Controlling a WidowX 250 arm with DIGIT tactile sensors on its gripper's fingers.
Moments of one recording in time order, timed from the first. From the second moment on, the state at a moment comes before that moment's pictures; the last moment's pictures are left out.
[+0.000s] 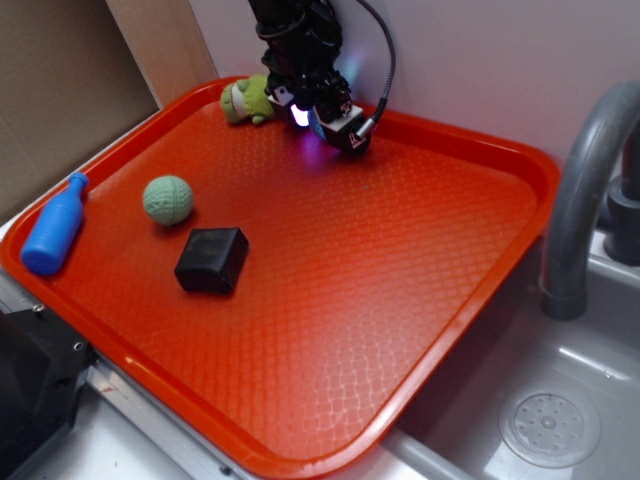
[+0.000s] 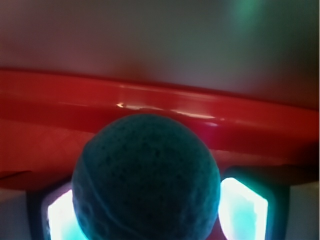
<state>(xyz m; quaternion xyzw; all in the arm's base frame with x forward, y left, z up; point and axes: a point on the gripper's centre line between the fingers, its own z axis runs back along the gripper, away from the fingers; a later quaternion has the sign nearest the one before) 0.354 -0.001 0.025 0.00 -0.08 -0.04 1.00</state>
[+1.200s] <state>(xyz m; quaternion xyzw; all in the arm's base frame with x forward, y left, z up) 0.278 -0.020 0.106 -0.06 -0.05 -0.08 0.99</state>
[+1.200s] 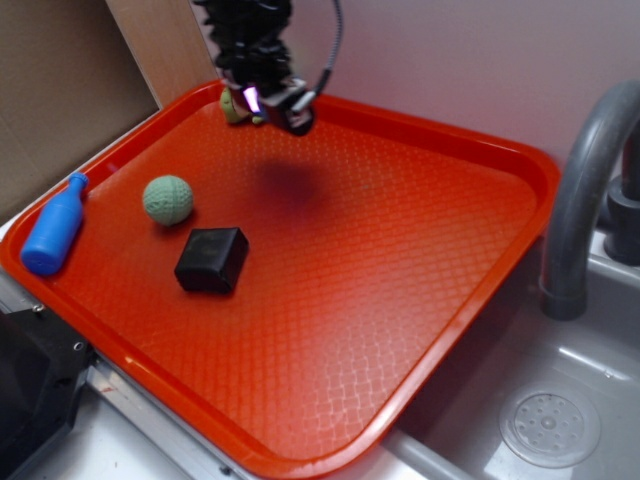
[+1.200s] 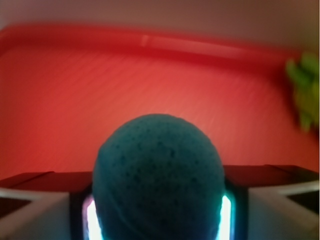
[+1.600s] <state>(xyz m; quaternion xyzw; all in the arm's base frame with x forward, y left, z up) 0.236 -0.023 0.167 0.00 0.00 -0.04 1.00</state>
